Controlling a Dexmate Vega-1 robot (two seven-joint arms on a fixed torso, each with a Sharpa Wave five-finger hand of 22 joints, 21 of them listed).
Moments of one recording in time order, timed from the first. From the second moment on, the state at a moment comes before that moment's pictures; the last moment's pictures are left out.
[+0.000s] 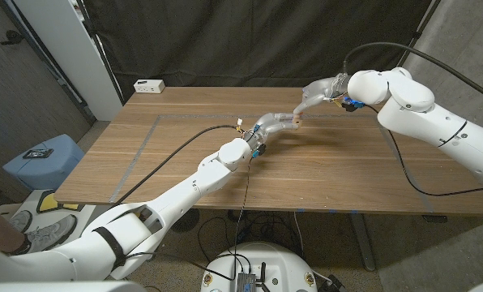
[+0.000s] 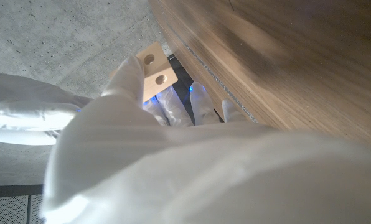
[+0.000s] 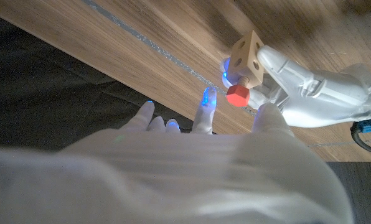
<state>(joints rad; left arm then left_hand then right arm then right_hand) 0.57 0.23 0.76 -1.16 -0.21 -0.21 0.02 1.01 0.07 0.28 -0.16 0.23 0.85 -0.19 0.20 0.19 0.86 -0.22 0.23 0.48 0.48 -0.05 0.24 0.23 0.11 0.14 0.20 0.18 -0.46 -0.98 -0.65 -2.04 -0.53 -0.42 0.69 0.54 0.02 0.19 -0.09 0.19 0.43 -0.01 0.66 0.32 -0.03 0.10 0.18 0.20 -0.09 0.16 0.20 0.20 0.11 0.12 0.19 0.17</state>
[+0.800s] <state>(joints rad) 0.57 0.23 0.76 -1.16 -0.21 -0.21 0.02 1.01 0.07 0.28 -0.16 0.23 0.85 -0.19 0.19 0.19 0.85 -0.22 0.23 0.48 0.48 -0.05 0.24 0.23 0.11 0.14 0.20 0.18 -0.45 -0.98 -0.63 -2.01 -0.45 -0.34 0.68 0.68 0.04 0.27 -0.18 0.22 0.40 -0.05 0.61 0.27 -0.08 0.10 0.18 0.20 -0.12 0.16 0.20 0.20 0.10 0.11 0.19 0.17</state>
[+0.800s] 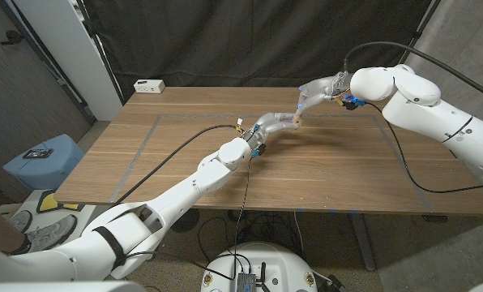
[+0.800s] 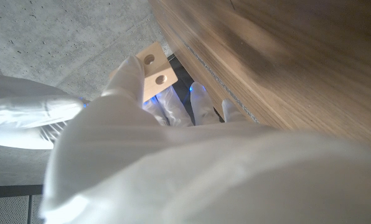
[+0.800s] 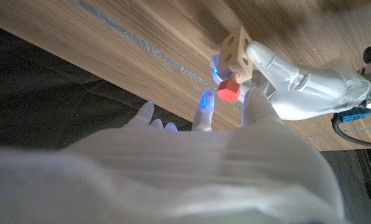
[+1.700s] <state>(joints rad) 0.57 0.23 0.76 -1.17 -0.20 -0.21 0.03 1.01 0.07 0.28 -0.16 0.23 0.85 -0.19 0.20 0.19 0.86 -0.22 0.23 0.48 0.48 -0.05 0.24 0.23 0.11 0.14 0.20 0.18 -0.46 -0.98 -0.64 -2.00 -0.45 -0.33 0.66 0.74 0.04 0.30 -0.18 0.22 0.48 -0.07 0.63 0.26 -0.07 0.10 0.19 0.20 -0.11 0.15 0.20 0.20 0.10 0.11 0.19 0.17</state>
